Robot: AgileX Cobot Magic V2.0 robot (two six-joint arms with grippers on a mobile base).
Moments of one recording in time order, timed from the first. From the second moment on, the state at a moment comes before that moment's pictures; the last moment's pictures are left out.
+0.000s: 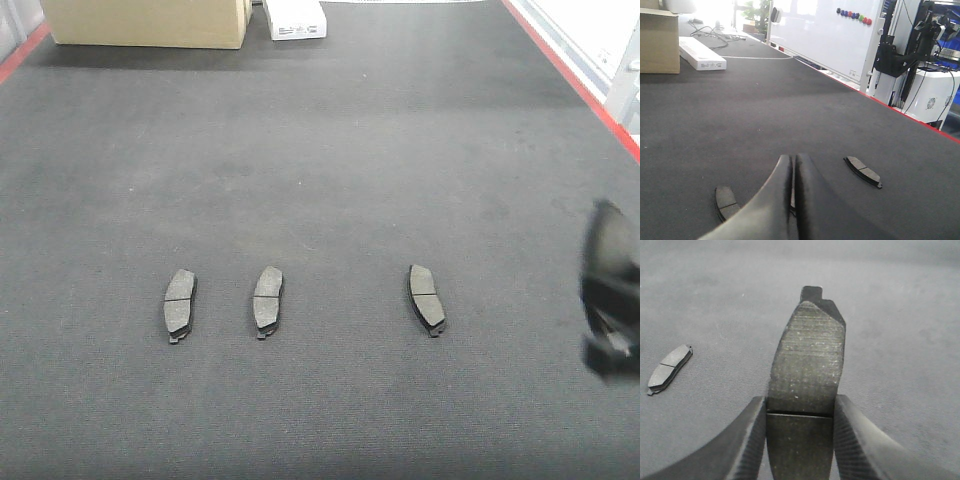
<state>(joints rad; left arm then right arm) -0.56 0.19 -0.35 0.29 0.32 -0.43 0.24 0.74 -0.62 -0.04 0.44 0.06</state>
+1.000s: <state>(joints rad) -0.56 0.19 -0.35 0.29 0.32 -0.43 0.41 1.87 -1.27 0.32 0.55 0.09</state>
